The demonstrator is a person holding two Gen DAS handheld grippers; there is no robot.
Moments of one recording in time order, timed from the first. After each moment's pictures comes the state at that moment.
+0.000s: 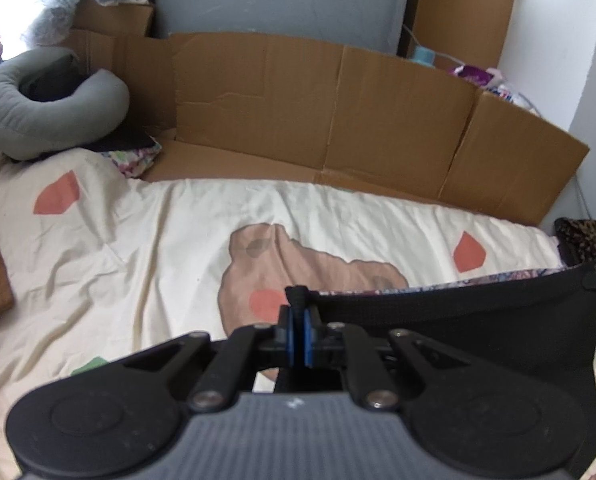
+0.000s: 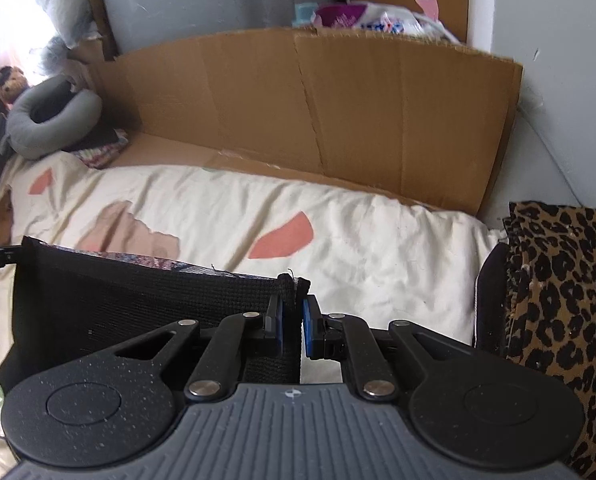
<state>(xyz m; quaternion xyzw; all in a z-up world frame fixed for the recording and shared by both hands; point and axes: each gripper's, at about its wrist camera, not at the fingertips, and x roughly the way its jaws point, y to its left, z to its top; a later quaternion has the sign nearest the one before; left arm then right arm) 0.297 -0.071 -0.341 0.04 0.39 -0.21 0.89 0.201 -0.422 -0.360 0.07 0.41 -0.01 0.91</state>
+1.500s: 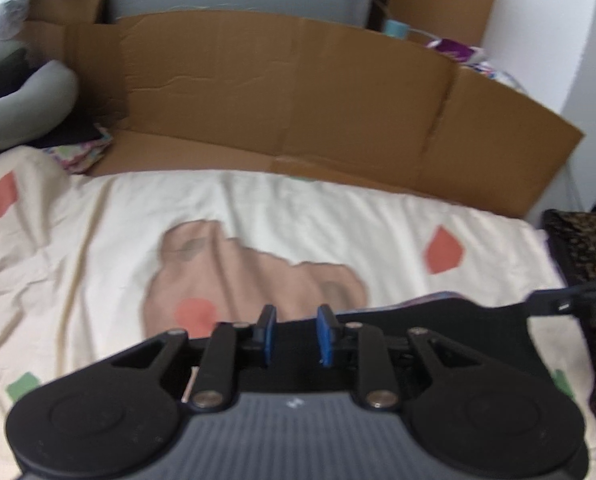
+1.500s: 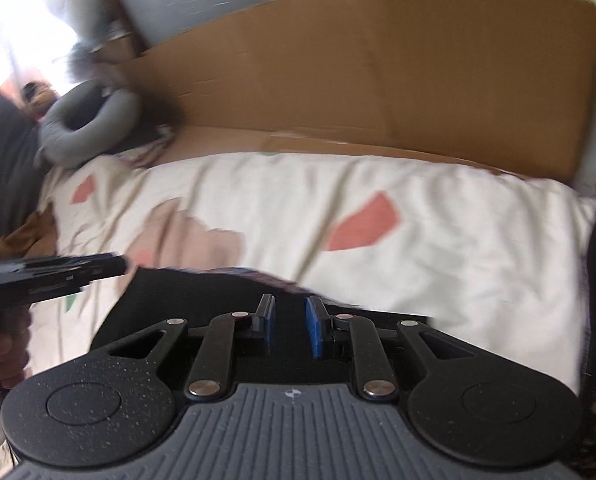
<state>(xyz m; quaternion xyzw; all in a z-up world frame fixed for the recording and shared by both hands) 0.303 -0.135 -0.356 0.03 0.40 -0.25 0.88 0.238 -0.382 -0.382 0.13 0.41 0.09 0.90</state>
